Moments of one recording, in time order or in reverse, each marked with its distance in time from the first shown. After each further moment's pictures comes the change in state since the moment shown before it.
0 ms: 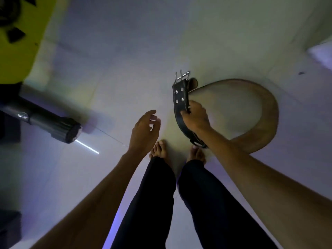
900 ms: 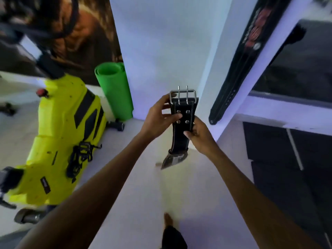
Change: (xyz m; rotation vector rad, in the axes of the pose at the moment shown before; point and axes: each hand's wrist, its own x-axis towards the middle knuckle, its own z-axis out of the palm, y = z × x) left_hand -0.530 0.491 -0.185 -0.213 -0.154 1.150; right_hand -0.625 -0.090 -0.453 0.481 0.510 -0.627
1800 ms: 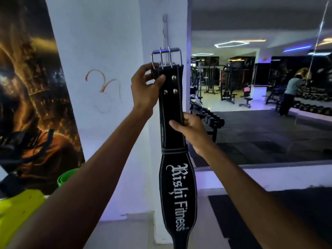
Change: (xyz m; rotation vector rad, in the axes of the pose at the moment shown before) left_hand 0.032 0.463 0.109 -0.389 0.272 0.596; right_hand -0.128 -0.232 -0.295 0.274 0.325 -0.541
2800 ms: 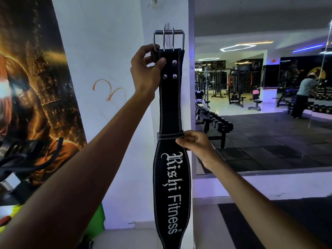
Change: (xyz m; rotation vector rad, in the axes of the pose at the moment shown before) left_hand 0.045 0.033 0.025 0.072 0.077 0.158; right_hand -0.004 0.039 -0.024 0.093 -0.058 0.075
